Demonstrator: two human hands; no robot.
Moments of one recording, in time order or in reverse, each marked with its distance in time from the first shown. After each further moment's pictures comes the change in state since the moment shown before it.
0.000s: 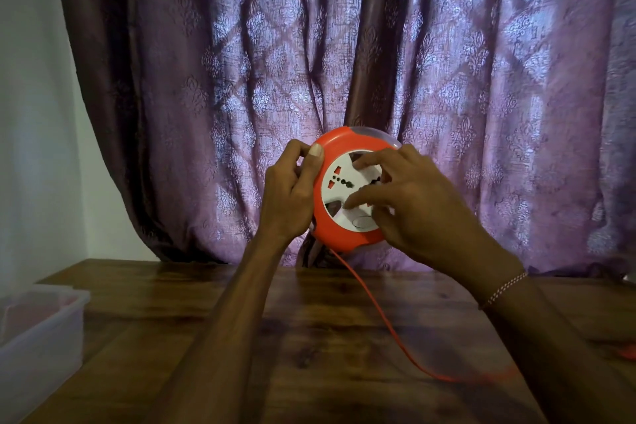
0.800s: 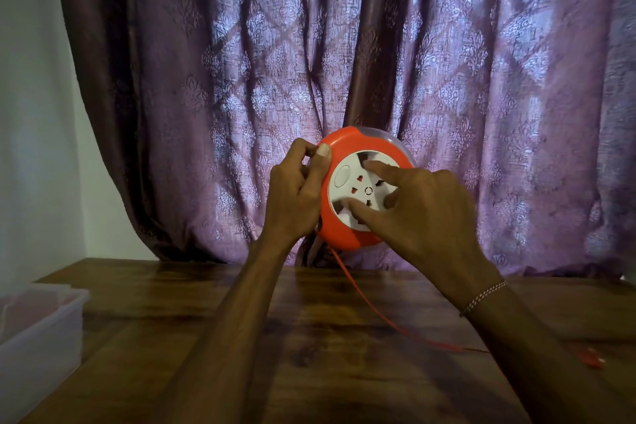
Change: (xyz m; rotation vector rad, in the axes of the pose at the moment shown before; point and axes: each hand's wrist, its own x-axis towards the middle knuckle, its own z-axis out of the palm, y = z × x) left_hand -0.001 0.000 0.007 -0.017 -0.017 0.020; right_hand -0.002 -0.017 0.005 -0.015 0.123 0.464
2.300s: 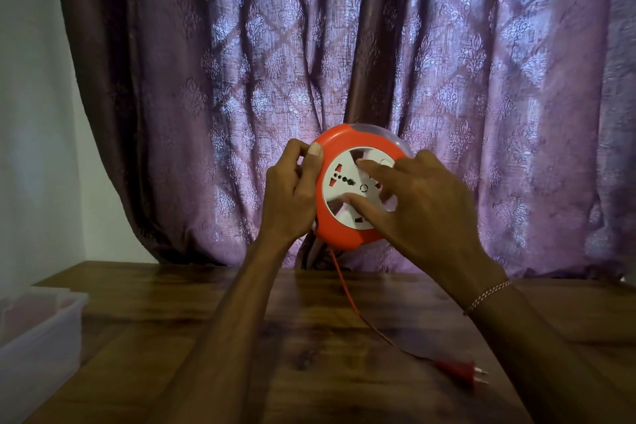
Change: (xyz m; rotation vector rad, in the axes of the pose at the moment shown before) left_hand 0.001 0.003 -0.004 0.029 0.031 -0.031; right_hand 0.003 0.005 -0.002 -0.086 0.082 -0.208
